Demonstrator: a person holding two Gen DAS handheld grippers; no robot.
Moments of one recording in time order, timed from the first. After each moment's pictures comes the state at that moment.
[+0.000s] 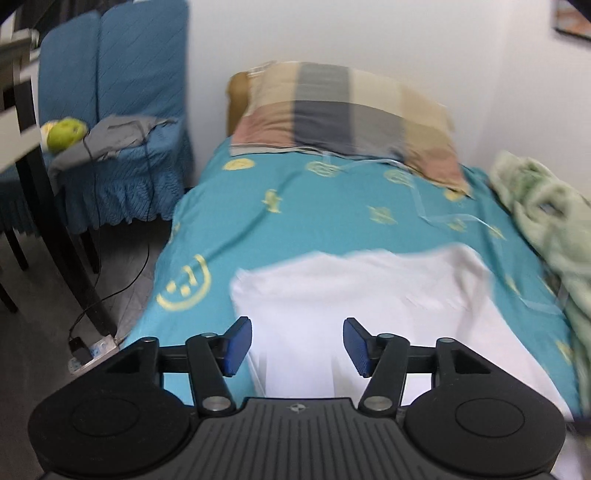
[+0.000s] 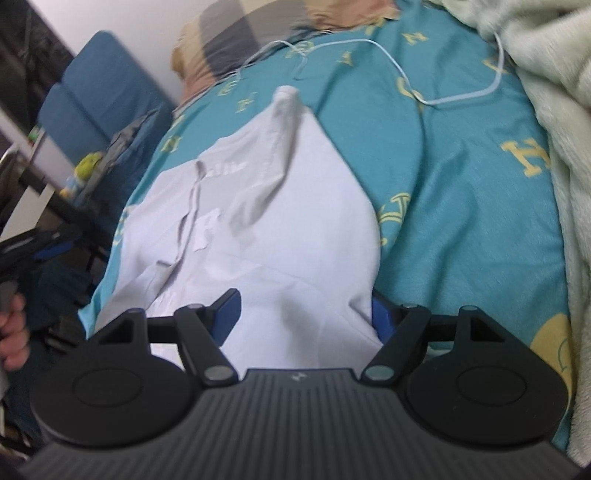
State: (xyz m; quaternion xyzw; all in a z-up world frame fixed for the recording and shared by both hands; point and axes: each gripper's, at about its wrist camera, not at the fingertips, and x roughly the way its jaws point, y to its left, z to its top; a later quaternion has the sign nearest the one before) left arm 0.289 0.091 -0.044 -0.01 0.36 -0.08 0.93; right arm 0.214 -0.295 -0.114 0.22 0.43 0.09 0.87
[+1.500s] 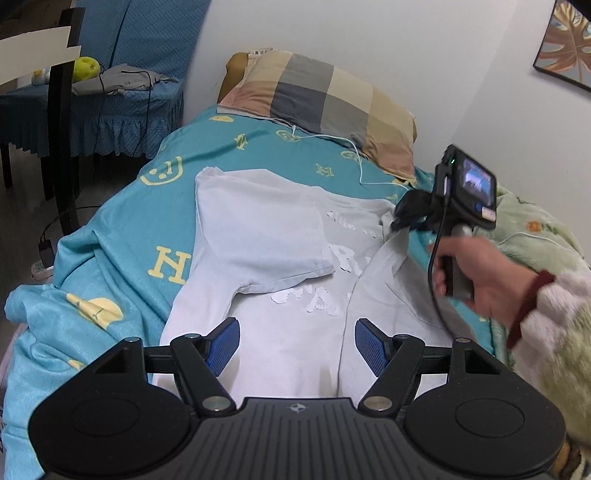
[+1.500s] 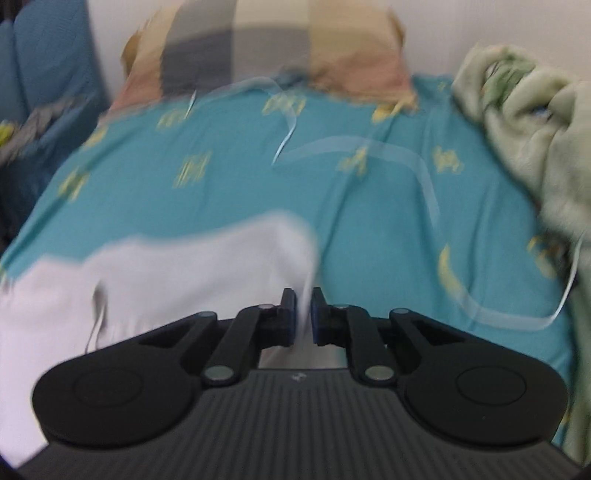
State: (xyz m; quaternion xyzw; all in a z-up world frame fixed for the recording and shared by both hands) left arm 0.156 0.083 -0.084 -0.12 0.37 -0.11 0.92; right arm 0.431 -0.245 -0.101 0.03 0.38 -0.05 0.92
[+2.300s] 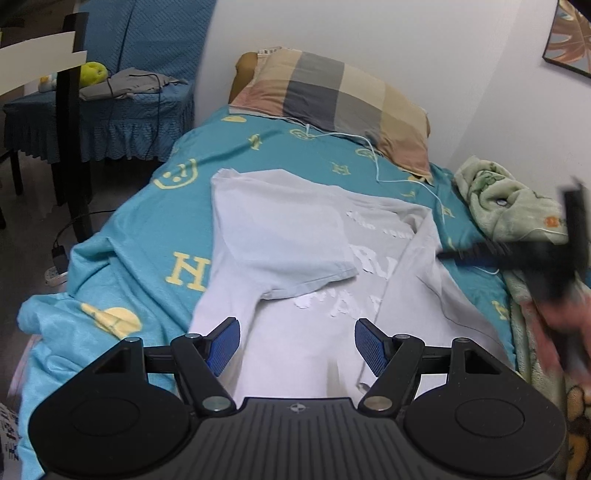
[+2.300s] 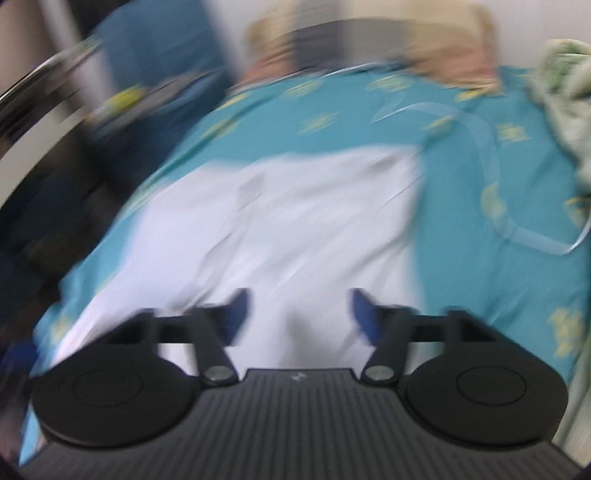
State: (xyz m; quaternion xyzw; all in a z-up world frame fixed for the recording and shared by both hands) left arm 0.169 0.092 -0.086 -0.10 0.37 -0.08 0.92; right arm 0.261 -0.233 -0.075 0.05 0.42 0.19 0.88
